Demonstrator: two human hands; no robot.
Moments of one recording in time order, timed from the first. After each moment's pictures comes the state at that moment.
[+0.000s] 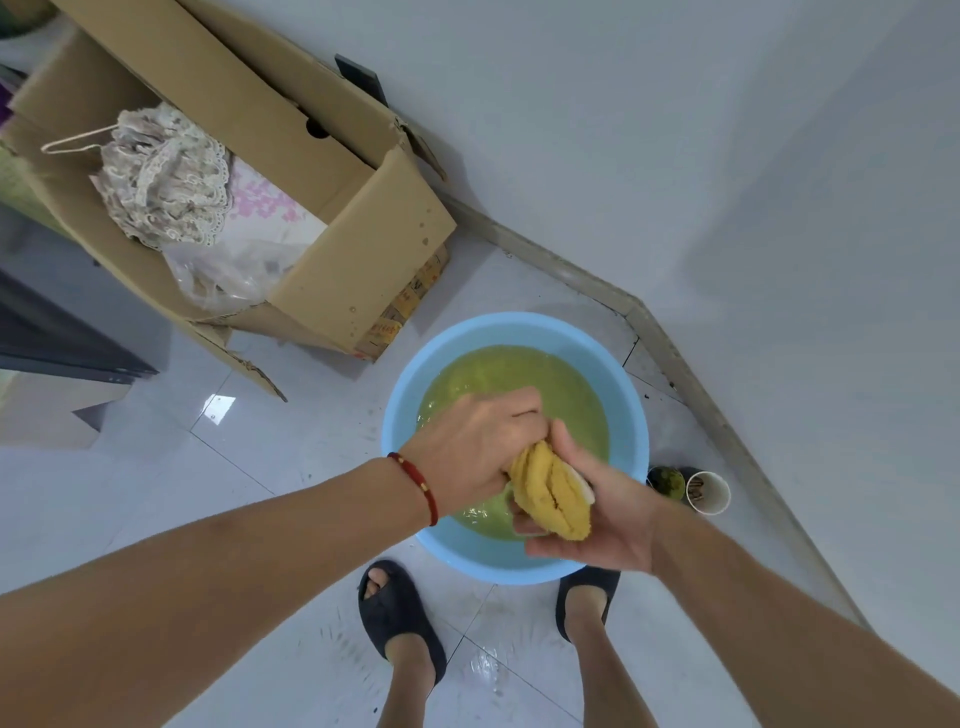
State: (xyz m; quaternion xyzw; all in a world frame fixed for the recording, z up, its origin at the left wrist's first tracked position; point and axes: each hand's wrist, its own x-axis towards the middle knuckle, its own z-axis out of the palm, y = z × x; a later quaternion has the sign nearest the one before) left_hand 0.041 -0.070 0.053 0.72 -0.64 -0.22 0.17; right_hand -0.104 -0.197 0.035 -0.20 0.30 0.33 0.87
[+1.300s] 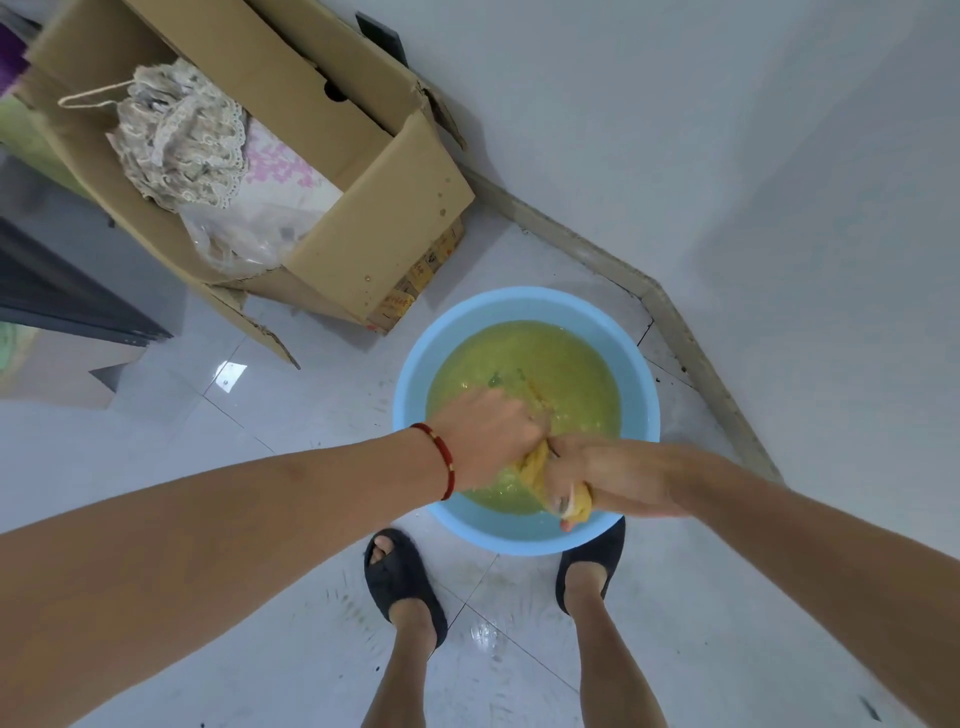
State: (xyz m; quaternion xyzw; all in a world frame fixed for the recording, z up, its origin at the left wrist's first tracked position) left_hand 0.025 -0.070 0.053 0.73 -0.65 -0.22 -0.09; right_hand -0.087 -0.207 0.039 -0.57 0.16 0.47 0.65
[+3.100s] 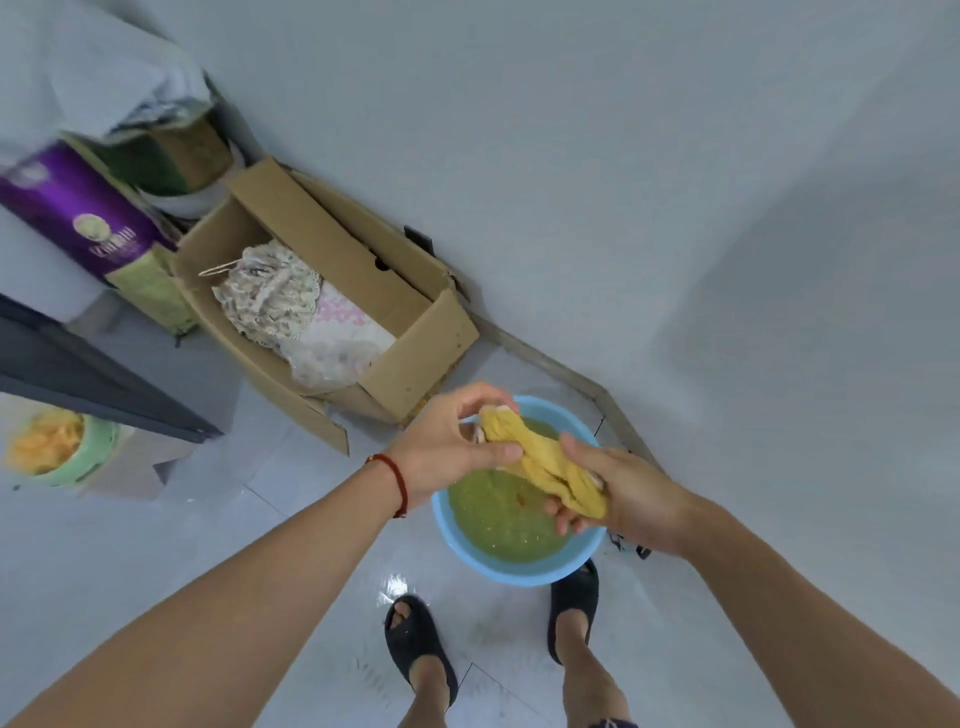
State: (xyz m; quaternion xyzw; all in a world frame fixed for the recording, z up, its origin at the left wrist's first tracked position) left_hand 0.068 0.009 0.302 0.70 -0.24 -0.46 0.50; right_hand -0.095 -0.172 0.309 -0.52 0.28 0.26 0.76
